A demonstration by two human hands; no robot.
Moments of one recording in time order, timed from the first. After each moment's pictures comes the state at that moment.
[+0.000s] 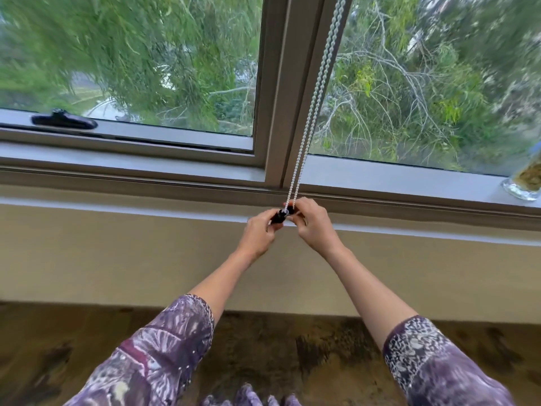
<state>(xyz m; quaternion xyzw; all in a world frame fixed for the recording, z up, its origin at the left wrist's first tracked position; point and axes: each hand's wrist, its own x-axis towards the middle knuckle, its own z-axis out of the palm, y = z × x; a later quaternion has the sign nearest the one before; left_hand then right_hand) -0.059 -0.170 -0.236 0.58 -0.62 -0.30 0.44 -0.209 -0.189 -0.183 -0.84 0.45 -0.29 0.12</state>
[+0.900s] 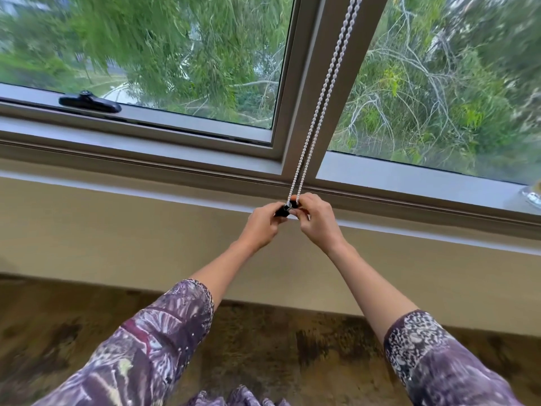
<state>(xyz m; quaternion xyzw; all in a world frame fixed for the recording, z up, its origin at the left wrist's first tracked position) -0.033 -0.154 -0.227 0.60 -0.64 -0.26 0.41 -0.184 -0.179 -0.183 -0.85 0.43 -0.30 0.10</state>
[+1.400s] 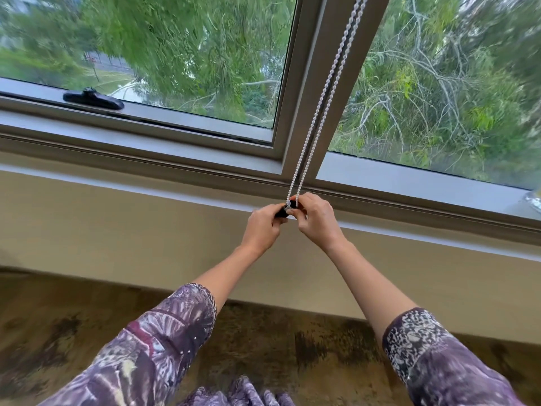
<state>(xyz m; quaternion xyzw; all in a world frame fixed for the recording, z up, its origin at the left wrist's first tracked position) -0.048 -0.149 -0.232 0.63 -0.62 -0.18 0.43 -0.185 -0.183 -0.180 -0.86 0.43 -0.27 0.06</state>
